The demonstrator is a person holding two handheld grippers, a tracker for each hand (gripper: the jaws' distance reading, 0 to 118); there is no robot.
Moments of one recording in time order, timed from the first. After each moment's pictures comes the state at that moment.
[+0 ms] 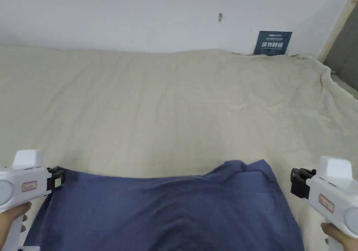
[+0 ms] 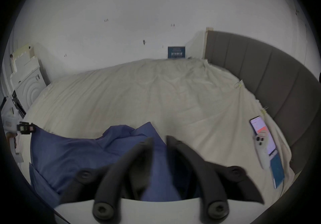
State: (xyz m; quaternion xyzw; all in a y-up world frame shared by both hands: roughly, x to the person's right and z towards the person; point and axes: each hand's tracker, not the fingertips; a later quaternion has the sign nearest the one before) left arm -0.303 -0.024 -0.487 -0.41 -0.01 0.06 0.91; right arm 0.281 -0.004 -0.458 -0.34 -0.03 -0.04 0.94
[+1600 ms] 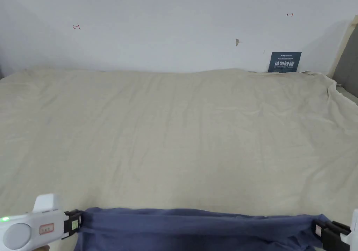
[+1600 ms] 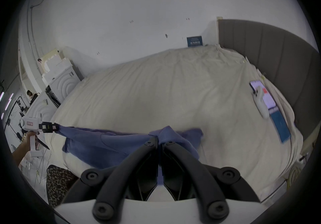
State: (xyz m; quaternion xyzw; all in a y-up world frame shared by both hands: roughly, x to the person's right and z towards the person) left arm -0.344 -0.031 -0.261 -0.43 0.02 0.12 0.89; right arm 0.303 -0.003 -0.220 -0.36 0.08 -0.10 0.93
